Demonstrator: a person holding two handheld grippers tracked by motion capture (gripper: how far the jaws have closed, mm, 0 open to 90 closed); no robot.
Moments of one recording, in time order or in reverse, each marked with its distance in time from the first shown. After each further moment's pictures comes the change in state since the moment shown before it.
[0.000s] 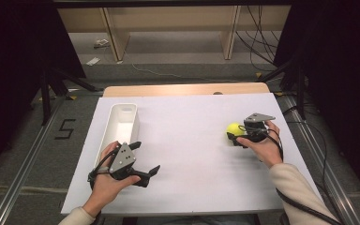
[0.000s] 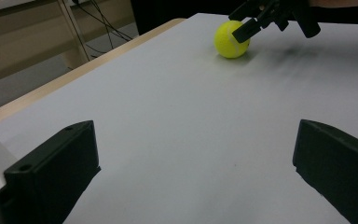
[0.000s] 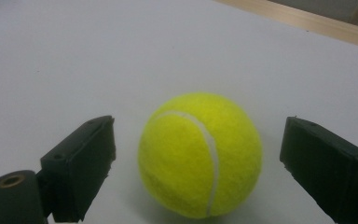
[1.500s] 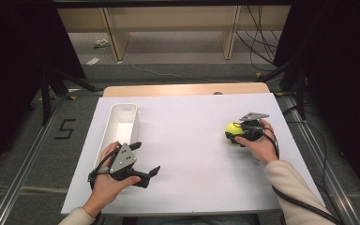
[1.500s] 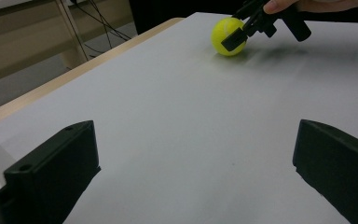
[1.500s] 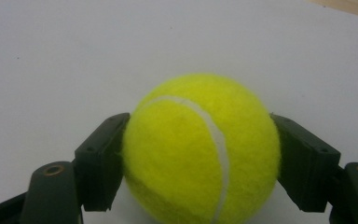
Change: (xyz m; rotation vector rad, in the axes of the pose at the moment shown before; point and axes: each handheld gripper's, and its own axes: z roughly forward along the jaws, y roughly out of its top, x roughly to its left) left arm -0.001 0.000 0.000 0.002 -0.007 0.009; right arm 0.000 0.002 0.016 0.062 0.006 0.016
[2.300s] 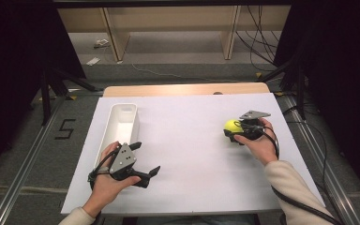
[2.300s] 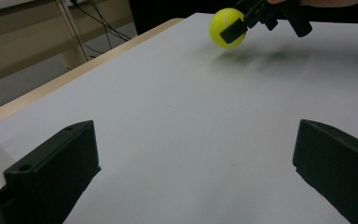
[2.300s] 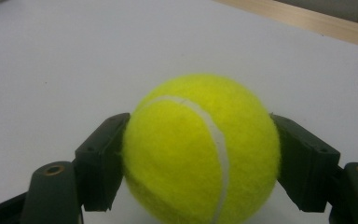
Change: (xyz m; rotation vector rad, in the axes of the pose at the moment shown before) left arm 0.000 0.000 0.000 -0.001 -0.001 -0.004; right arm 0.007 0.009 -0.009 -0.058 0.015 -0.005
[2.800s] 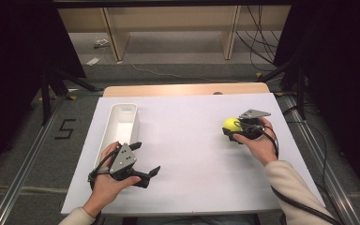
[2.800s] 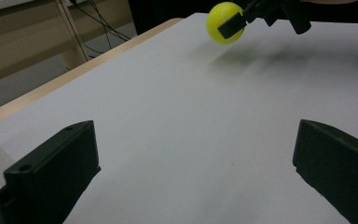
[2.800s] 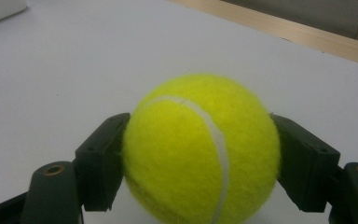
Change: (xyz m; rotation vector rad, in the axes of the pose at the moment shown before) left arm 0.000 0.000 0.000 -0.001 0.000 0.000; right arm 0.005 0.006 -0.004 -0.035 0.009 -0.014
